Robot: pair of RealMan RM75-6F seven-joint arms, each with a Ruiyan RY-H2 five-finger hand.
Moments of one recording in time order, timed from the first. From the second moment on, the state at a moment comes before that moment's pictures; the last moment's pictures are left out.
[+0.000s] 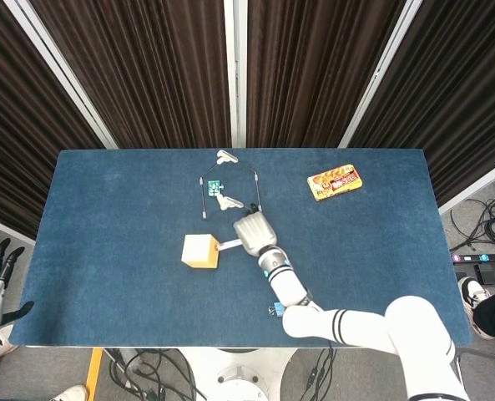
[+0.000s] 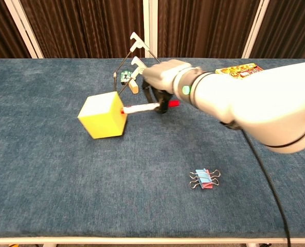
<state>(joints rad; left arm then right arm) -0.03 -1.12 -0.03 -1.58 1.47 1.53 0.11 1.16 -1.90 0.28 -1.20 -0.54 0.85 -0.93</state>
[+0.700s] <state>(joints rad) -0.04 -1.13 -0.03 -1.57 1.48 1.52 0.11 1.13 -1.81 0.19 -1.36 -0.49 0.94 -0.96</state>
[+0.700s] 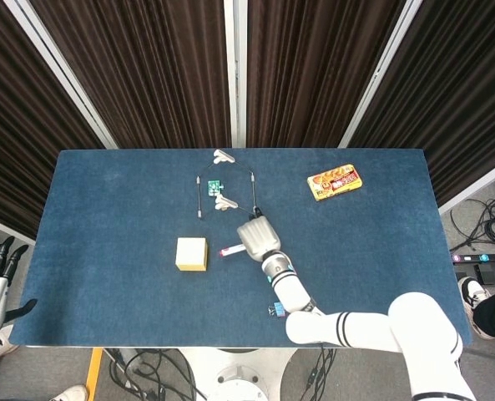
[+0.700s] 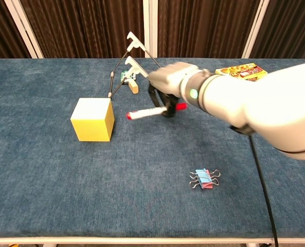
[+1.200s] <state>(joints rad) -0.03 -1.13 -0.03 -1.58 1.49 1.53 0.11 1.08 -1.73 0.12 -1.47 -0.47 0.98 -0.96</state>
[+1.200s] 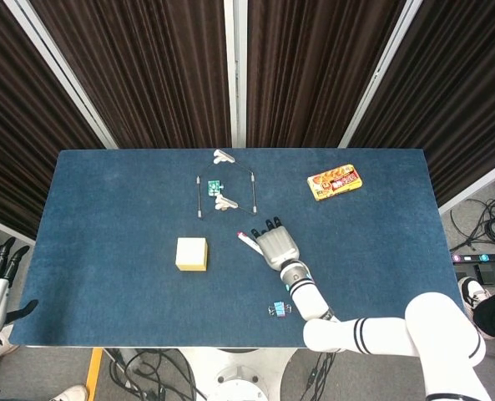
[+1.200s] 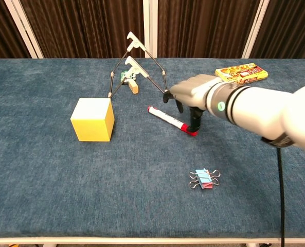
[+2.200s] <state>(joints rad) -0.06 -1.15 -0.05 -1.57 1.45 1.49 0.12 0.29 -1.07 -0.19 -1.72 -1.43 1.60 -0.07</state>
